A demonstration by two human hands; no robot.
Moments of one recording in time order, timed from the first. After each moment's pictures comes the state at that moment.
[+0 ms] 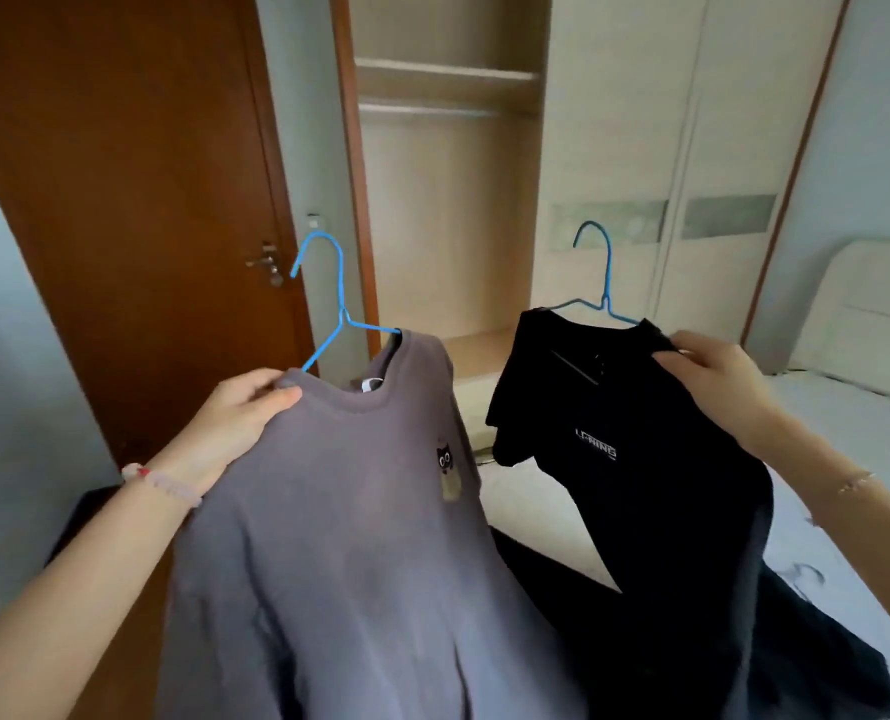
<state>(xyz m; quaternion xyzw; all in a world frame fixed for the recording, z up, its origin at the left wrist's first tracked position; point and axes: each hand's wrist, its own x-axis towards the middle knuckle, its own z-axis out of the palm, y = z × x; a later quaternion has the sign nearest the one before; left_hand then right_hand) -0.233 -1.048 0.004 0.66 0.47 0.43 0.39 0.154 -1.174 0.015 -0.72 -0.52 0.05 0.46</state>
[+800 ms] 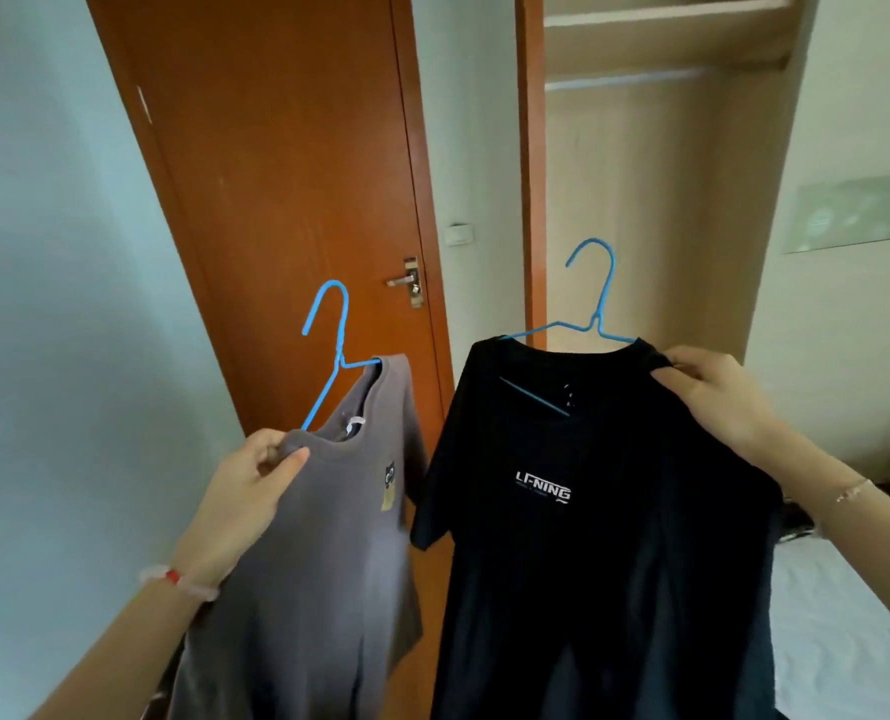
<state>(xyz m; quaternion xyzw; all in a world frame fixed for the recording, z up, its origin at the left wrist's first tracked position) -0.407 -0.755 -0.025 0.63 0.60 0.46 0.21 -0.003 -0.749 -0.012 -0.62 -0.60 0.15 0.48</state>
